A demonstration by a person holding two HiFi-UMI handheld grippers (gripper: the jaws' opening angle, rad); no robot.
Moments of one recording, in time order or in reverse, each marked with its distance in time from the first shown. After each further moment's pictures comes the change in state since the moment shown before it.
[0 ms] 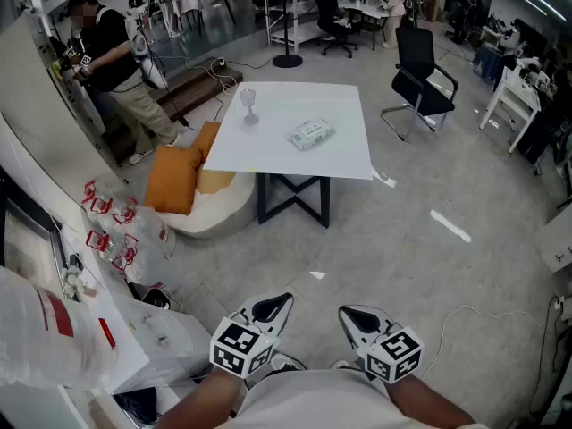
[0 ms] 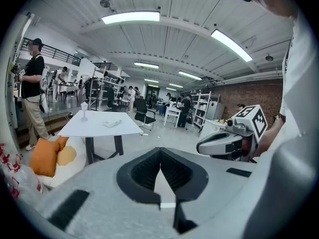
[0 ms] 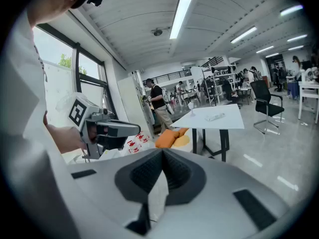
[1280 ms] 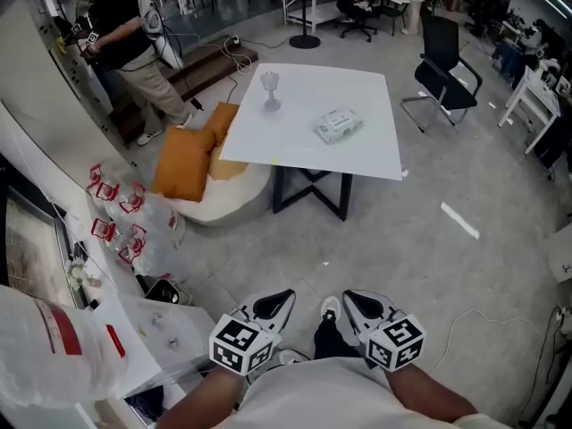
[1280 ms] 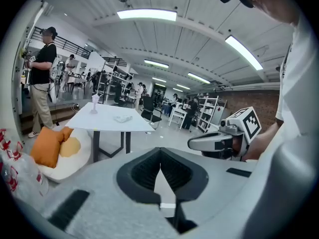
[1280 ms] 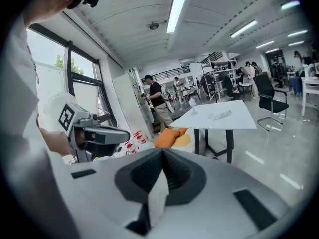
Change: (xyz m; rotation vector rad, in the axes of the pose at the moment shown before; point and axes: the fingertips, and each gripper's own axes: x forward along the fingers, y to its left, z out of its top) left arm -0.001 0.089 -0.010 -0.109 0.008 0.036; right arm 0.105 -0.015 0.027 0.027 0.028 0.013
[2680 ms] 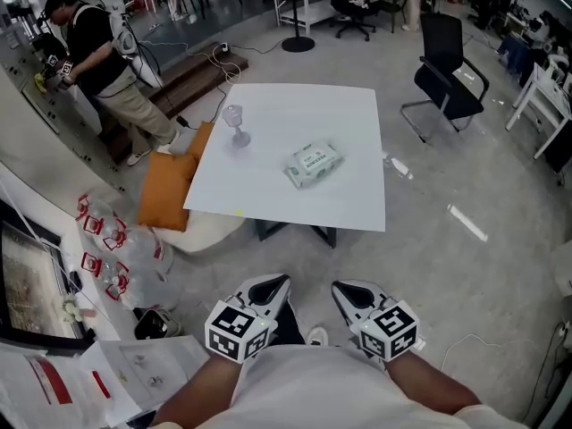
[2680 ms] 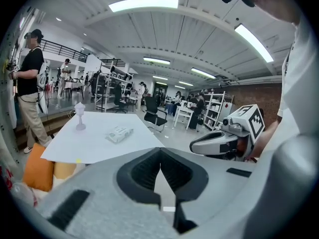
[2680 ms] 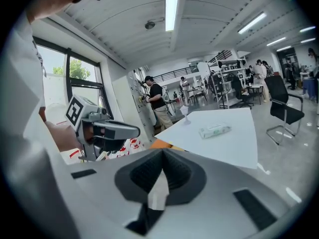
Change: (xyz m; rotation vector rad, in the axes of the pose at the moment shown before) left arm 0.221 0.077 0.135 0.052 0.018 0.045; right arm 0.090 -0.206 0.115 -0.055 0.004 0.104
